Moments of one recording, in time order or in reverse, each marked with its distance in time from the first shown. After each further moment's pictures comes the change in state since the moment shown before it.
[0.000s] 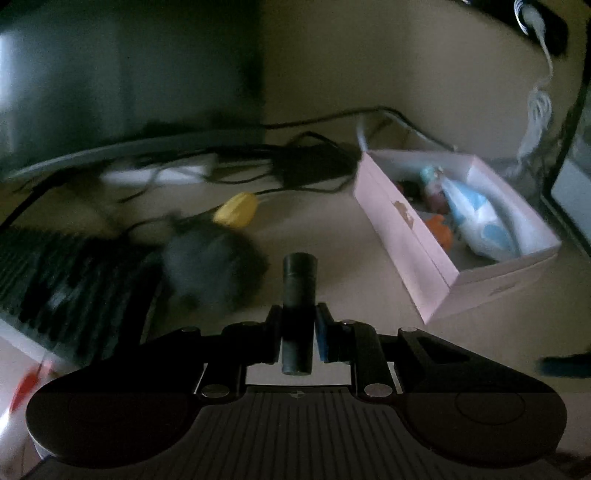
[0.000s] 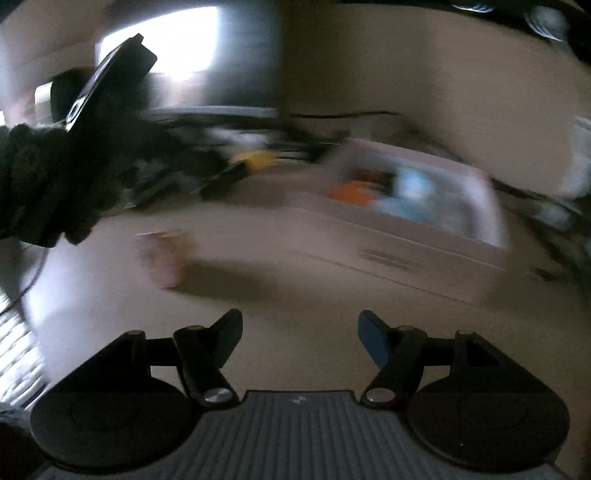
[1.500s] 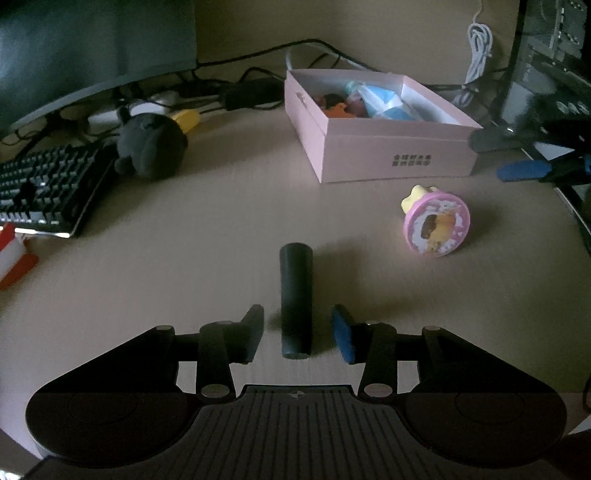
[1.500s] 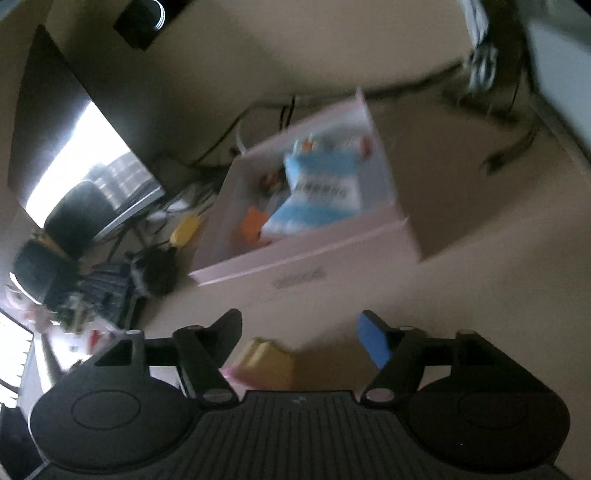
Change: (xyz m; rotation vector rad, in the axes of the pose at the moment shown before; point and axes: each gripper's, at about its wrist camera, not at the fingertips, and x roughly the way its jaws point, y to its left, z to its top) left arm -0.032 -0.092 -0.100 0.042 0.090 -0.005; right arm -0.027 -0.143 -0.008 0.624 -0.016 0.001
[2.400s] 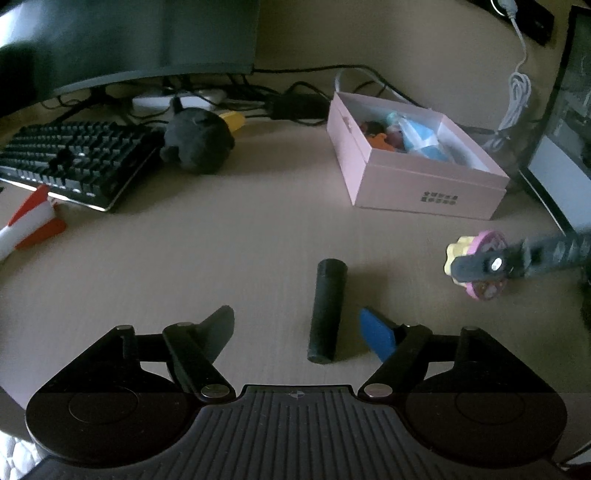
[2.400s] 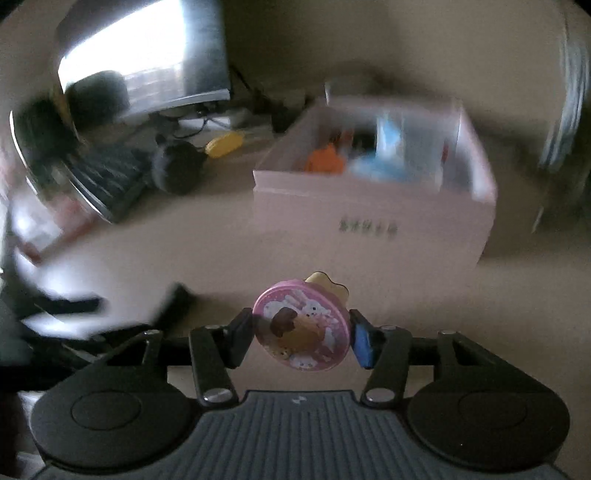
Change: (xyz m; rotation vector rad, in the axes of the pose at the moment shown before) left arm -0.019 0.014 -0.003 -0.166 -0.048 0.032; right arm 0.026 0.048 -0.027 -0.199 0.224 0.015
